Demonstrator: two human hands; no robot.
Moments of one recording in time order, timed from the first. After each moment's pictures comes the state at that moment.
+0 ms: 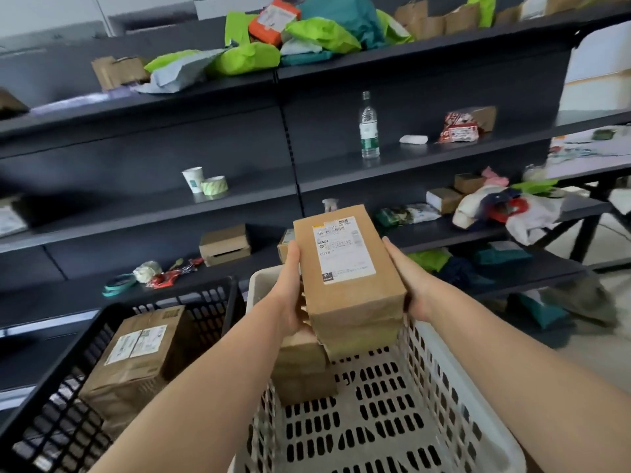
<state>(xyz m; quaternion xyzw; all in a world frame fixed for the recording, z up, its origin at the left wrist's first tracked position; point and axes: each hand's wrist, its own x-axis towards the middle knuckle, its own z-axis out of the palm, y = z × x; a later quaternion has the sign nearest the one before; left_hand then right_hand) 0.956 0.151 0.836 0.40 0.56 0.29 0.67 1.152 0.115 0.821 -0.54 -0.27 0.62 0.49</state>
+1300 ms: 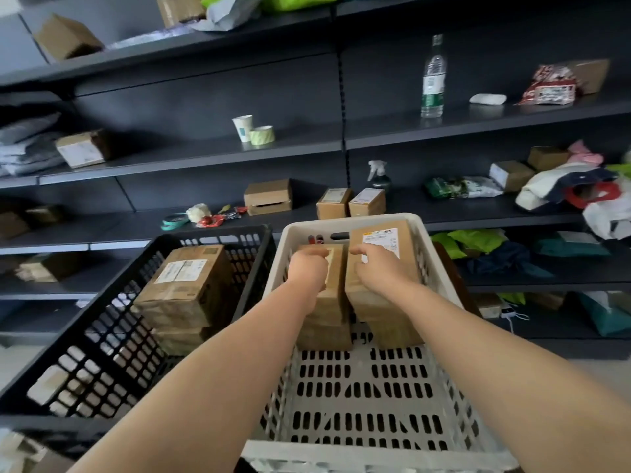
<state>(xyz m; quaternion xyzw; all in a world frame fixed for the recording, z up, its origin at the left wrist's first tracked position) 0.953 0.142 0.790 0.40 0.67 0.40 0.47 1.082 0.132 0.777 -0.66 -0.63 0.27 0.29</state>
